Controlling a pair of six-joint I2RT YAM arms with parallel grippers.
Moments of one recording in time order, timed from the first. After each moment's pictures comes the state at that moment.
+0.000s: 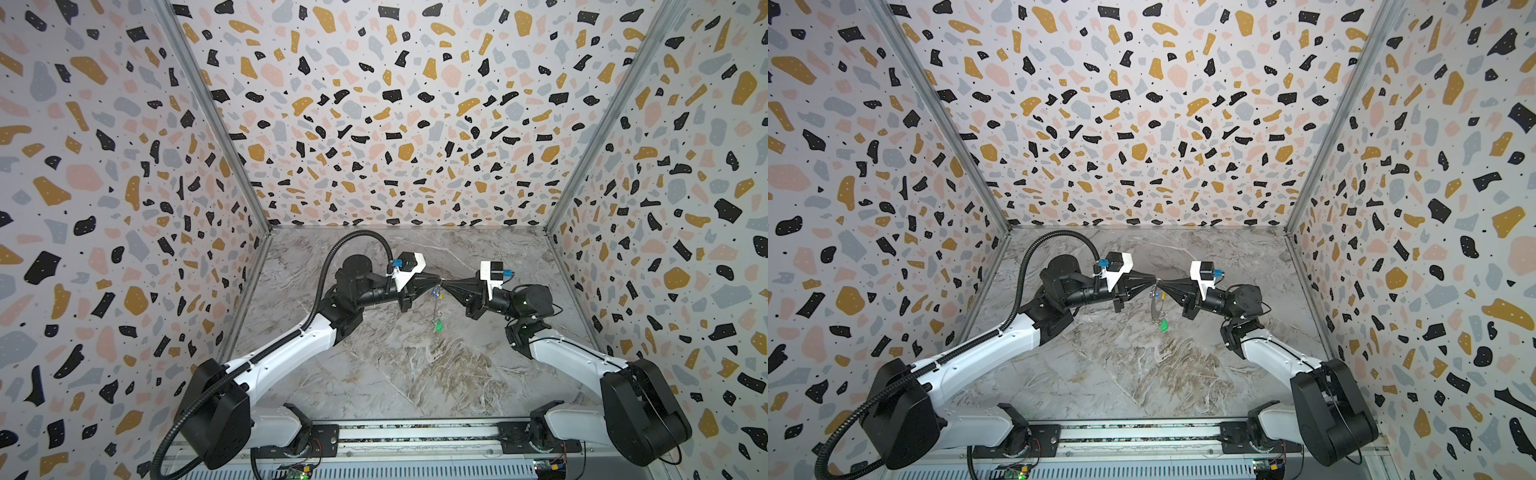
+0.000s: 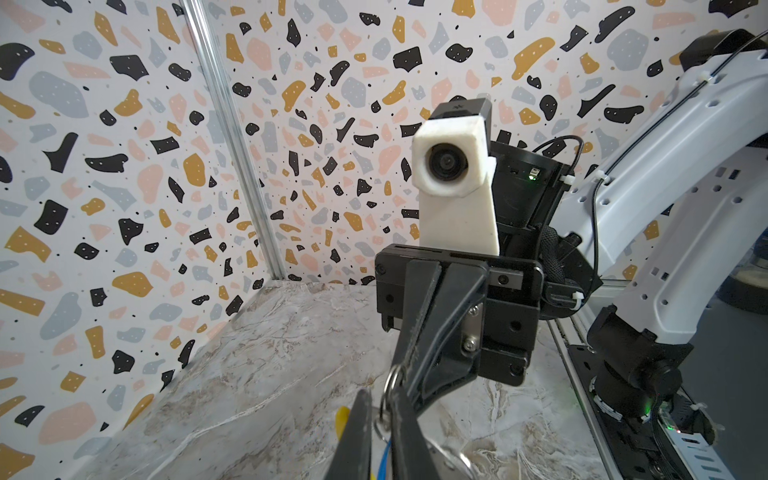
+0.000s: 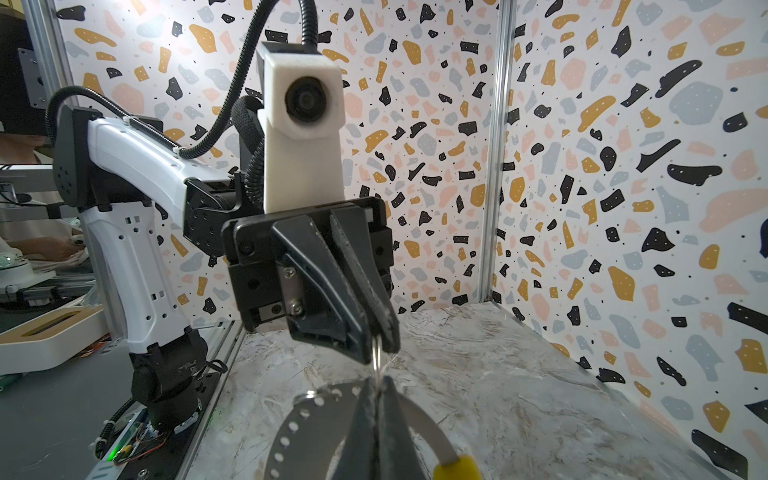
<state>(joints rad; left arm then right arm) -0.65 1.32 0.95 0.38 0.70 0.12 0.40 1.29 0.57 1.13 -0.96 0.32</state>
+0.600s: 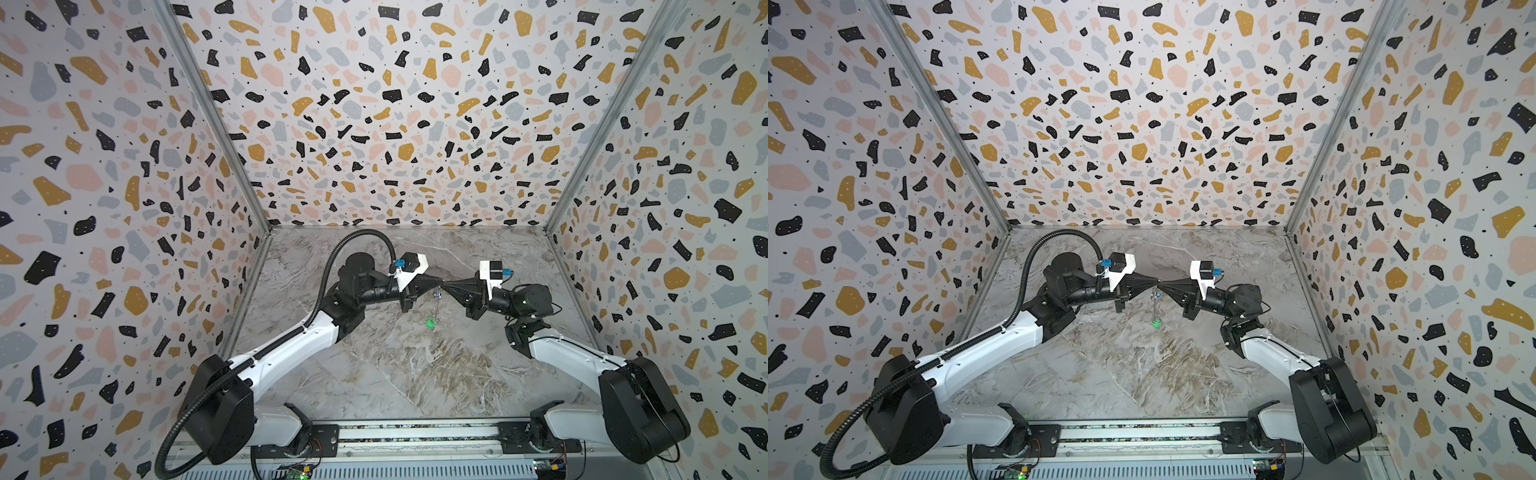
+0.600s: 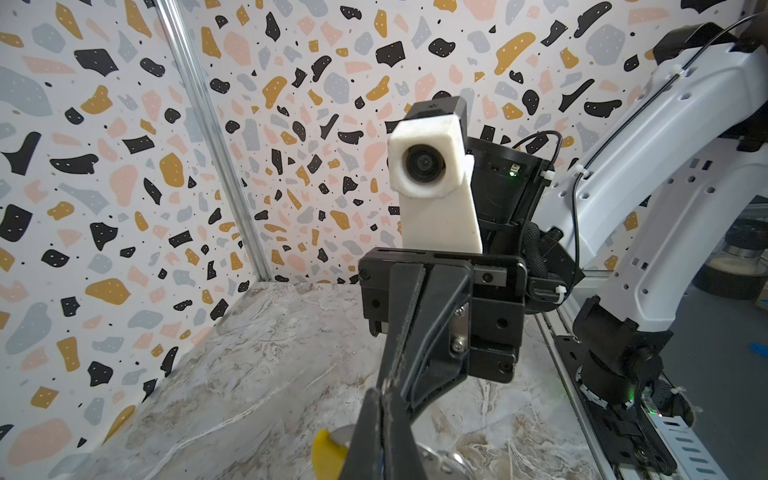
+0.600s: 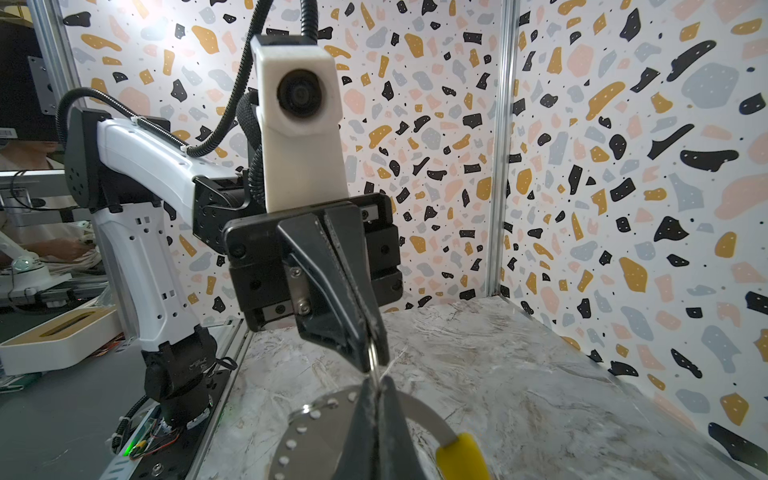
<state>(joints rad) -0.66 1.35 0.98 0.34 0.75 0.14 0.40 1.30 0.57 1.13 -0.98 0.34</state>
